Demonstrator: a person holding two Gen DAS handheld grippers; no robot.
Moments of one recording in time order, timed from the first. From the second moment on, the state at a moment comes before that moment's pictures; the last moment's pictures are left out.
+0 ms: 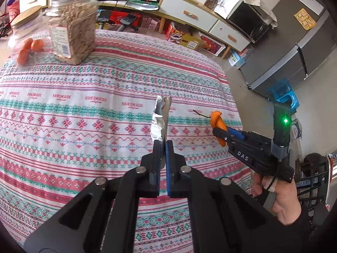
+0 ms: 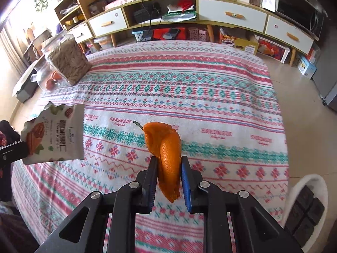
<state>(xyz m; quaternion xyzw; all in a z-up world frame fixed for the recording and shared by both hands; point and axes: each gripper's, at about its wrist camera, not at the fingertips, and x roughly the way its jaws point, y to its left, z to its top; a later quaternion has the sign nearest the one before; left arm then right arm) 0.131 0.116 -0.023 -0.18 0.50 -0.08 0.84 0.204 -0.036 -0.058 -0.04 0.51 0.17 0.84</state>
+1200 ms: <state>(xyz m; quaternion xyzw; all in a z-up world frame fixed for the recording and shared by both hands) 0.150 -0.109 -0.025 -0.13 0.51 -0.28 0.80 0.094 -0.317 -0.017 0.09 0.50 0.01 0.86</state>
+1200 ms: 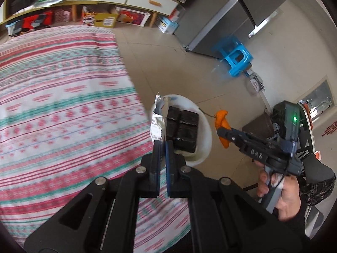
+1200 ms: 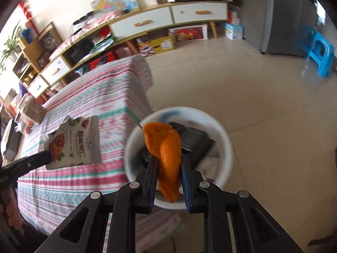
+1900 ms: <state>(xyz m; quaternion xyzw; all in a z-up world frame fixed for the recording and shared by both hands) 0.178 -0.194 -0.088 -0.10 0.58 -0.25 0.77 0.091 -0.360 -0.023 0.12 0.51 0.00 0.85</state>
